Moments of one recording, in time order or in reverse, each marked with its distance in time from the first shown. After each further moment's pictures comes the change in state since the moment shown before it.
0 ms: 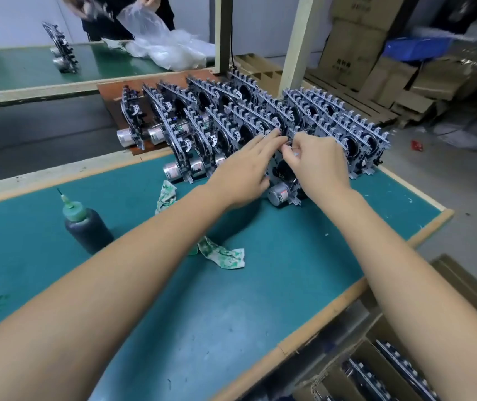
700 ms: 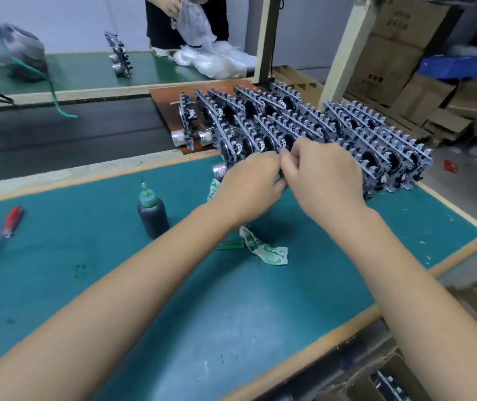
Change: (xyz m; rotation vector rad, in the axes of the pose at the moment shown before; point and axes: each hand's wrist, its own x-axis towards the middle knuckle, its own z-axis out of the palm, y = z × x) left_hand -0.069 0.011 -0.054 -0.119 0.172 -0.208; right_hand -0.038 -0.099 -0.034 -0.134 -0.064 -0.078
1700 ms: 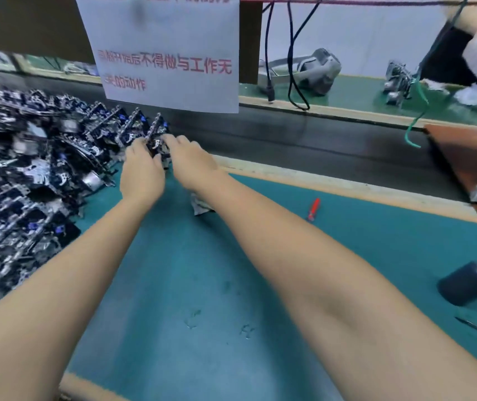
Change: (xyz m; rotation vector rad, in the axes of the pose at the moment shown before) left_hand -0.353 -0.288 -0.261 0.352 0.790 -1.292; right_hand -0.079 -0.549 0.104 0.512 -0.479 -1.080
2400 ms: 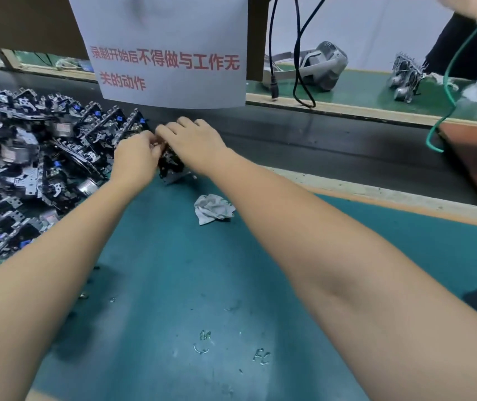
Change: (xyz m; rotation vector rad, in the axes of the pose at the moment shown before) left_hand 0.053 -0.007 -0.005 0.135 -0.066 0.211; right_hand 0.039 0.020 -0.010 -0.514 0.156 -0.278
